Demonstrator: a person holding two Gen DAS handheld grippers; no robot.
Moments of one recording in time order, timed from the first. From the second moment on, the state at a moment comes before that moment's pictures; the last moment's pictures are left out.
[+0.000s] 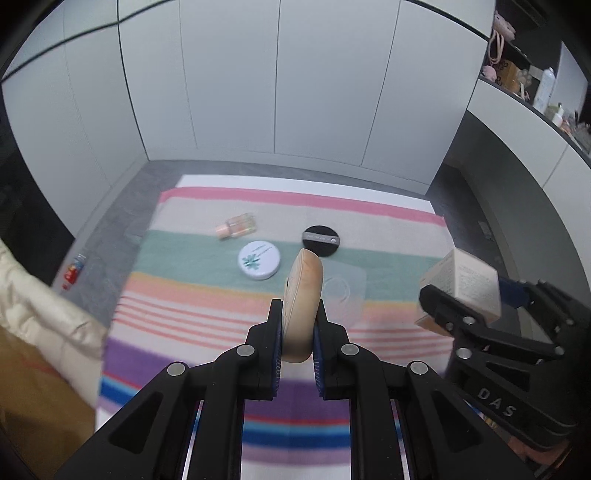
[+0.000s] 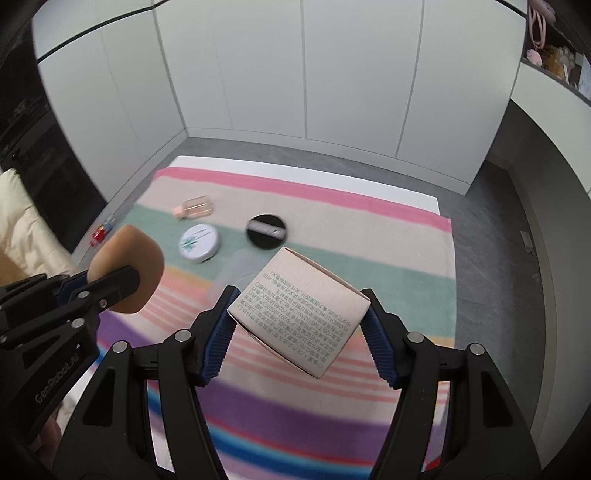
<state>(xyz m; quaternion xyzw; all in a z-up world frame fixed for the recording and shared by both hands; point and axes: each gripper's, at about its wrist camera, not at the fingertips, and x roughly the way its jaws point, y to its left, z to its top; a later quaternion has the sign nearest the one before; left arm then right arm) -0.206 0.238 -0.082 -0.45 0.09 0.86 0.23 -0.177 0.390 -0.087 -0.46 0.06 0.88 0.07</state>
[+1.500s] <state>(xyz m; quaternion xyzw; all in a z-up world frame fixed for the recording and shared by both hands) -0.118 -0.027 -0.009 -0.41 0.00 0.90 0.11 -0.116 0.180 0.008 -0.41 -0.01 0.91 -0.08</state>
